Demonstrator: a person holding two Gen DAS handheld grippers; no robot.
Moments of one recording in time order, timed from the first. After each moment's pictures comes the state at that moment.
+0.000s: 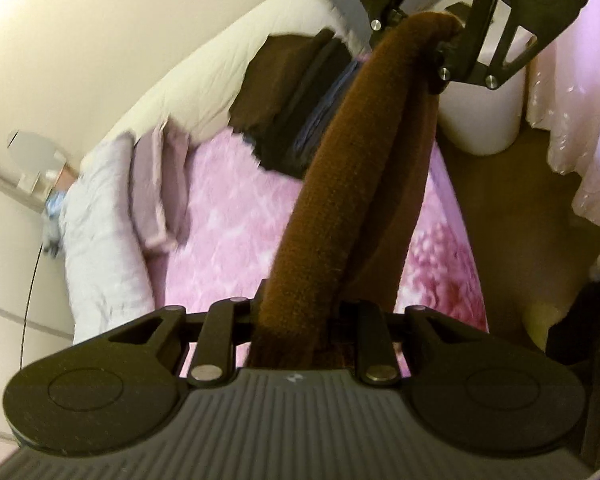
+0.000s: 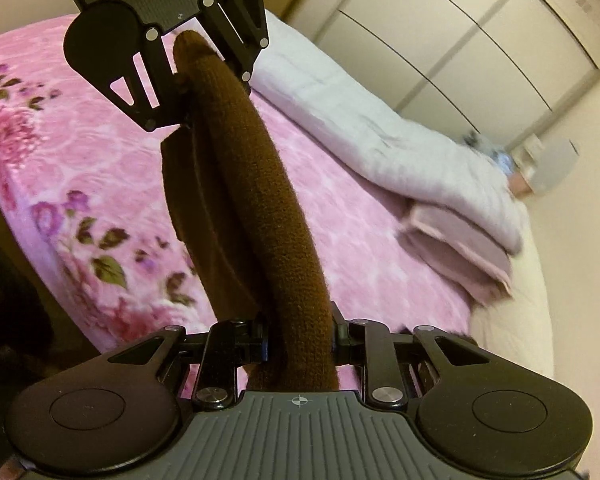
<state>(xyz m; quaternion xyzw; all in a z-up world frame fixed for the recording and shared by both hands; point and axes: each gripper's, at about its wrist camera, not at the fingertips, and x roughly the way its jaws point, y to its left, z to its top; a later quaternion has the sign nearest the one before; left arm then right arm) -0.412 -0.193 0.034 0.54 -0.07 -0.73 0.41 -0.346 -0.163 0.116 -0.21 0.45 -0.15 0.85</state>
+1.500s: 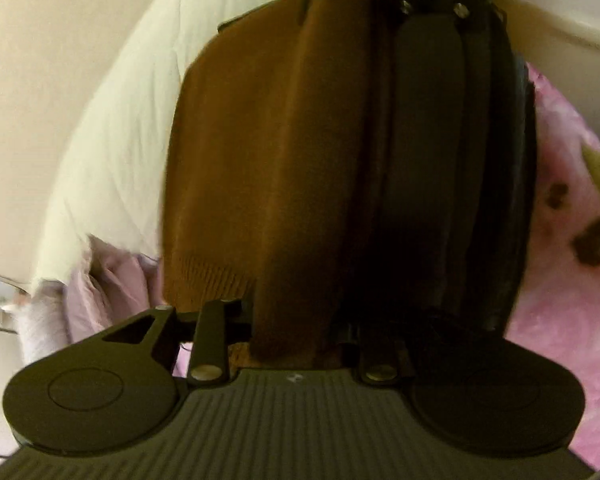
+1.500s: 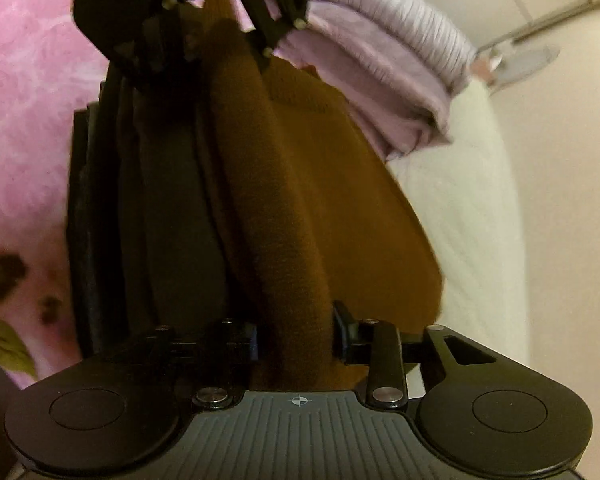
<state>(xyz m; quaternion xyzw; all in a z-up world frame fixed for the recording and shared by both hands) -0.683 -0.696 -0.201 0.60 -0.15 -0.70 0.35 -0.505 -0.682 -0.022 -0.27 0.54 -0.21 0.77</state>
